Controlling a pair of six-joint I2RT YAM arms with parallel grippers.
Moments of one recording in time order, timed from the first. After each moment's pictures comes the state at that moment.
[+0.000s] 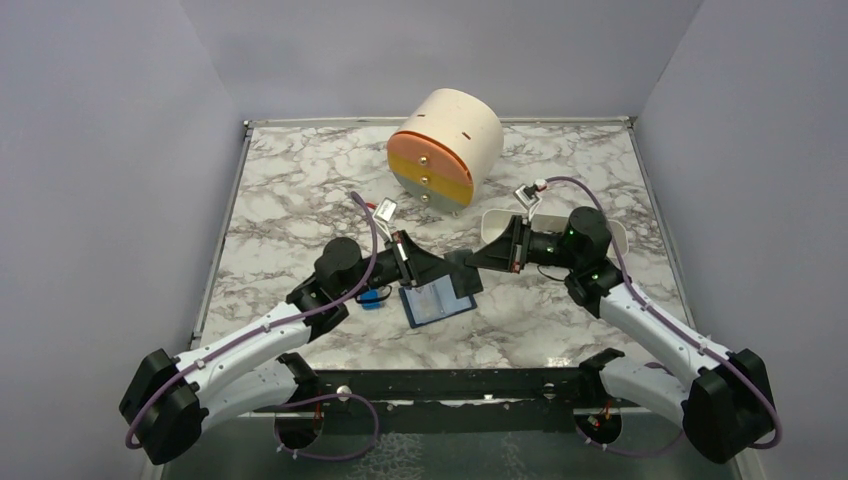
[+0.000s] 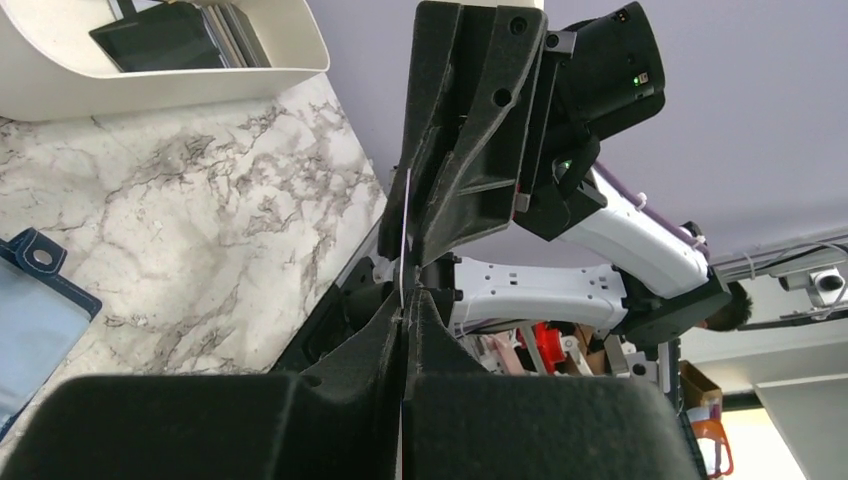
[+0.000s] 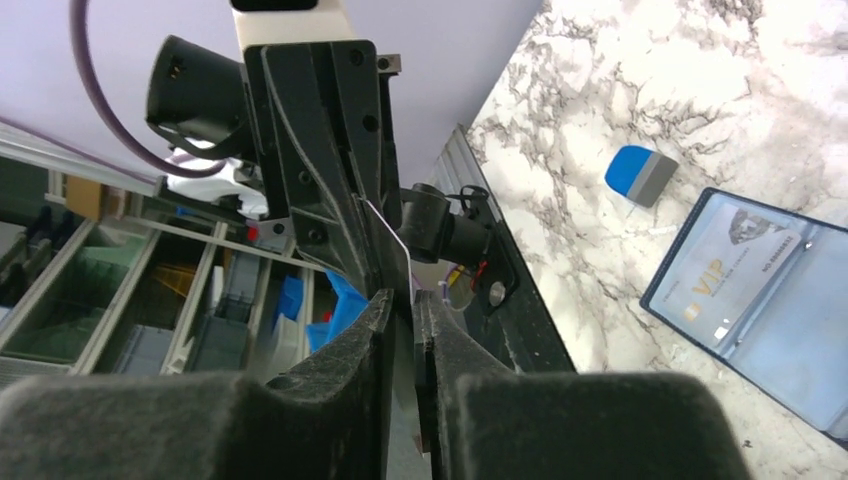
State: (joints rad) left arm -0.80 0.95 0.53 0.40 0.36 -1.11; right arm 0.45 1.02 0.57 0.41 -0.91 1.02
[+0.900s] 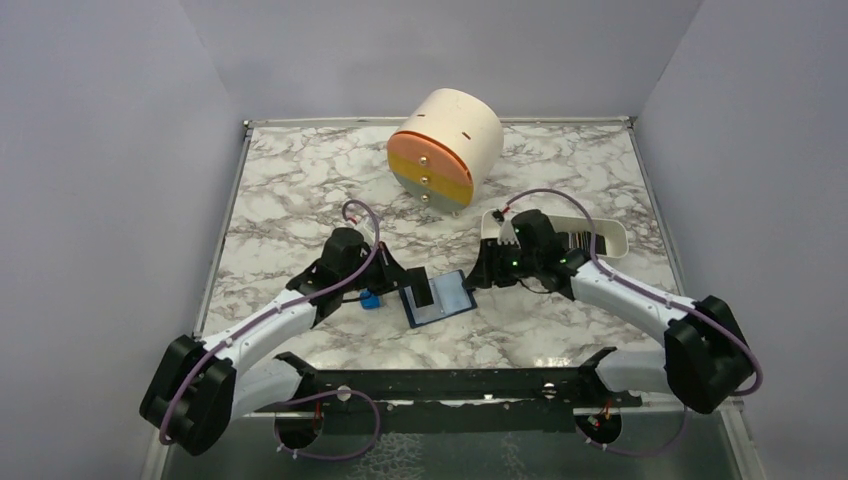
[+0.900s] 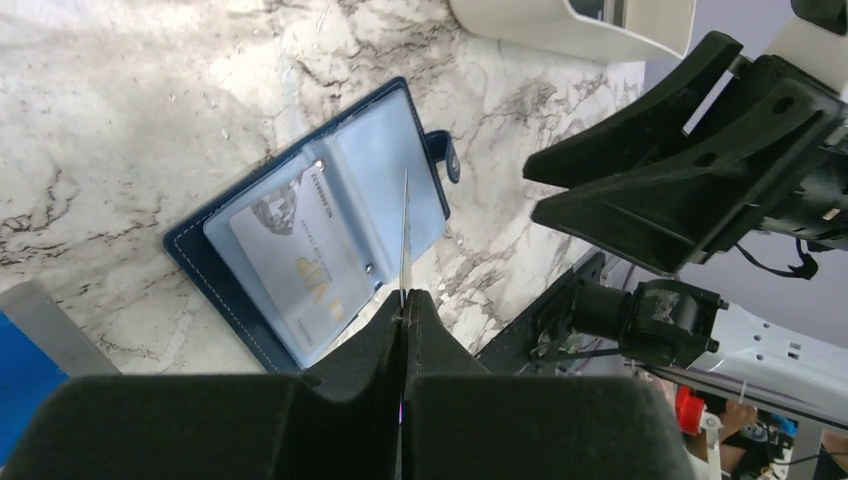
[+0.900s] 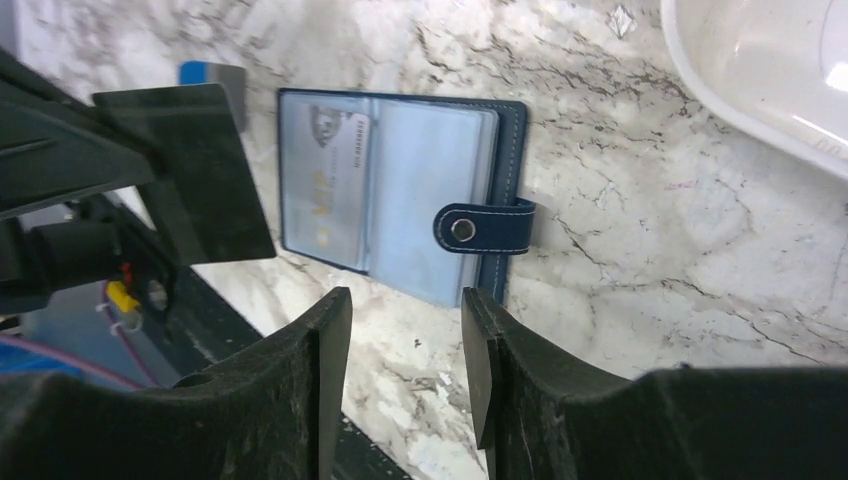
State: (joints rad) left arm -0.56 1.07 0.49 0.01 0.36 -0.89; right arm 0.56 1.24 0.68 -0.19 -0.38 0.49
